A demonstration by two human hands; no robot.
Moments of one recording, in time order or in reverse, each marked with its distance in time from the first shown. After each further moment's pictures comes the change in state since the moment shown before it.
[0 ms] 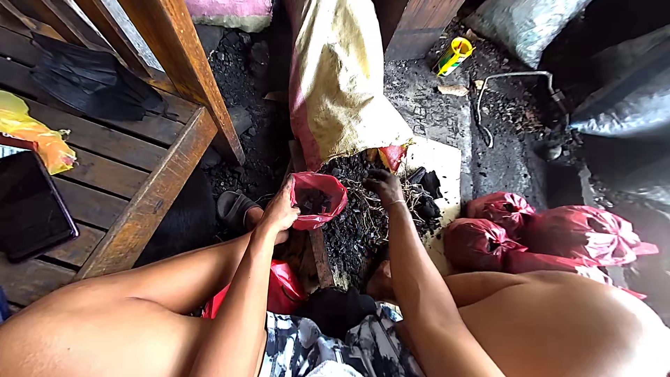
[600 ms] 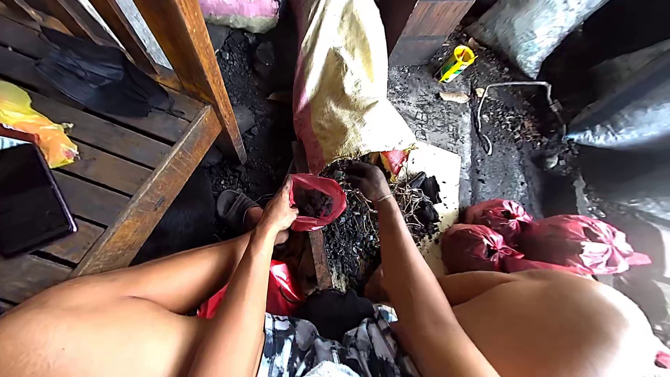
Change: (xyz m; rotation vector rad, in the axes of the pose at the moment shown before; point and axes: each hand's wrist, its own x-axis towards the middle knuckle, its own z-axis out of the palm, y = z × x) left_hand 0.003 -0.006 -0.003 0.044 0.003 -0.055; right_hand -0.004 -0.056 0.032 -0.267 -0.254 -0.212
